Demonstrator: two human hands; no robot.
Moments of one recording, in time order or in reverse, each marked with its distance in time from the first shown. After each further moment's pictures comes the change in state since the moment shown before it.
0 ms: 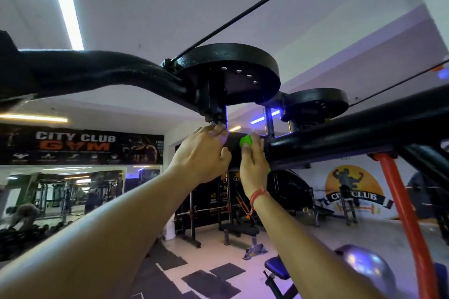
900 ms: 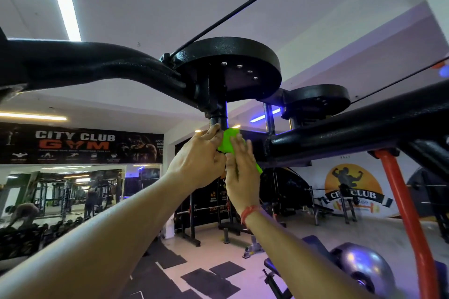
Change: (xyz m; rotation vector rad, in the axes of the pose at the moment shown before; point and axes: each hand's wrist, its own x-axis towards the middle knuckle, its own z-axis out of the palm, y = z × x) left_hand -0.016 -0.003 0.011 -0.240 -0.005 -0.105; right_hand -0.027 0.018 0.014 -0.188 -0.052 -0.303
